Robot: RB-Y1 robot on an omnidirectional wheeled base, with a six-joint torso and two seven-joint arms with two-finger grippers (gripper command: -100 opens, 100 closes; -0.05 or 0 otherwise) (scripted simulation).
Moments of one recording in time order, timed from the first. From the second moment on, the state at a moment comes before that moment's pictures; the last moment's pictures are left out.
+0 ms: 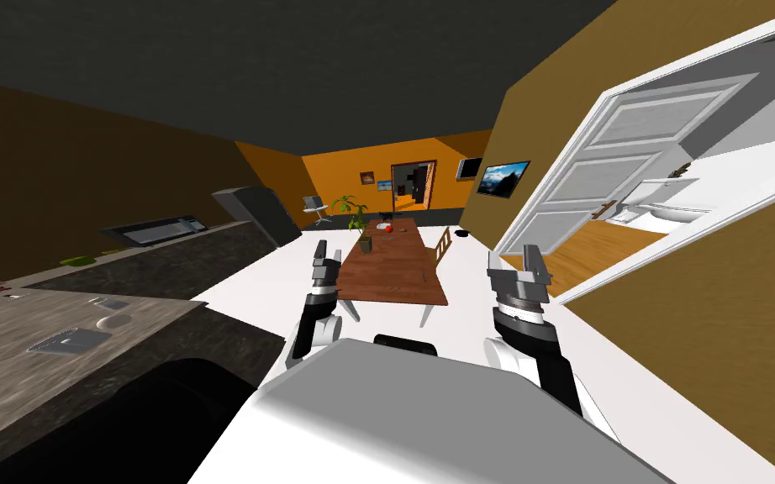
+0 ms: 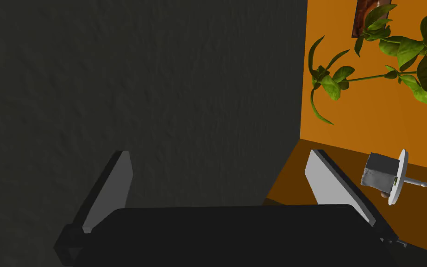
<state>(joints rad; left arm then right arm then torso) 0.55 0.02 0.05 -2.34 -0.04 -0.38 0.01 0.51 -0.05 0.00 -2.27 0.00 -0.54 -0.09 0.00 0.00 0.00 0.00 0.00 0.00</state>
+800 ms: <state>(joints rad) 0.55 0.02 0.05 -2.34 -0.04 -0.38 0.01 0.48 -0.22 -0.03 -2.11 0.01 -0.46 -0.06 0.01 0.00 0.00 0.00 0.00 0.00</state>
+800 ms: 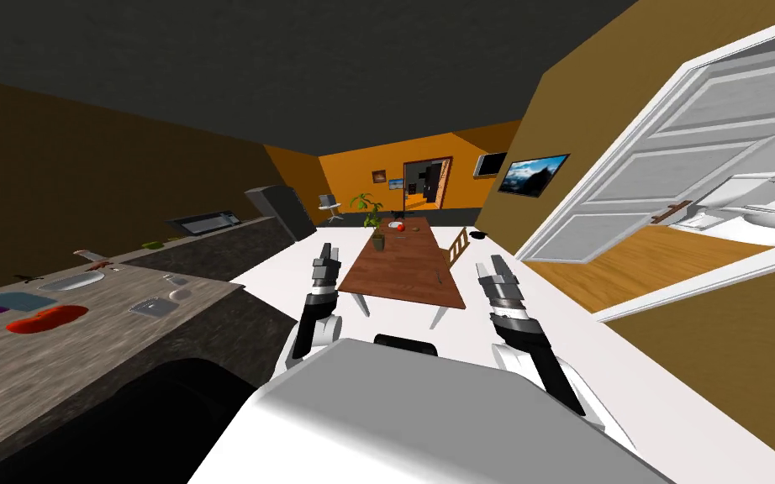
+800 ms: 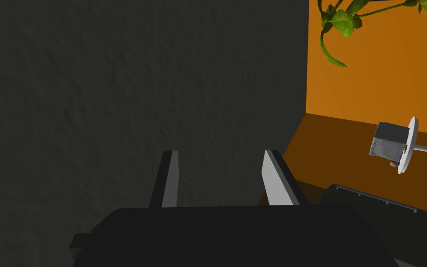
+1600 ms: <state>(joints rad) 0.55 0.02 0.05 -2.34 -0.04 -0.38 0.01 0.45 -0.38 -0.05 -1.89 0.05 -0.40 -0.04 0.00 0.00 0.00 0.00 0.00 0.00</state>
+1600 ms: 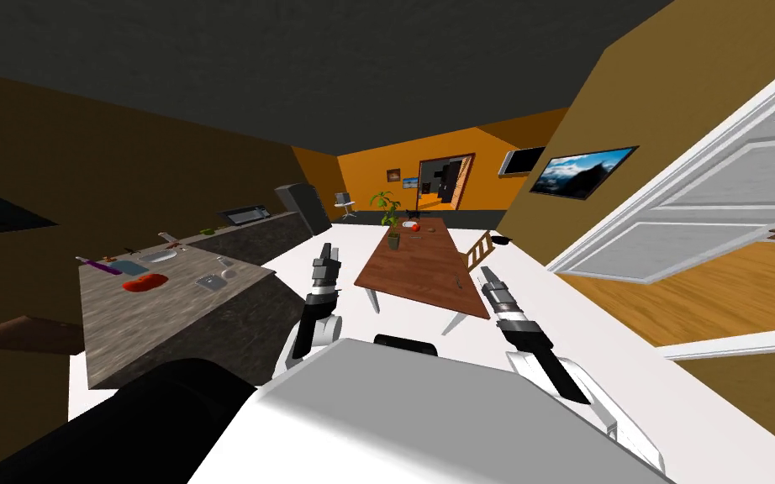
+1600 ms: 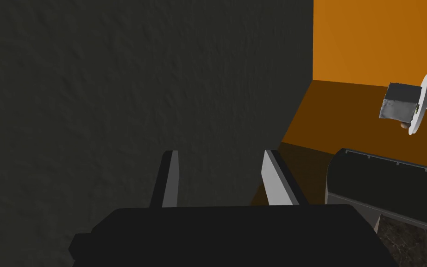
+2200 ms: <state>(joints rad) 0.55 0.02 0.05 -2.34 -0.04 -0.38 0.01 0.43 -0.48 -0.07 -1.74 0.08 -0.34 -0.03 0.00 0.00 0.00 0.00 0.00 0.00</state>
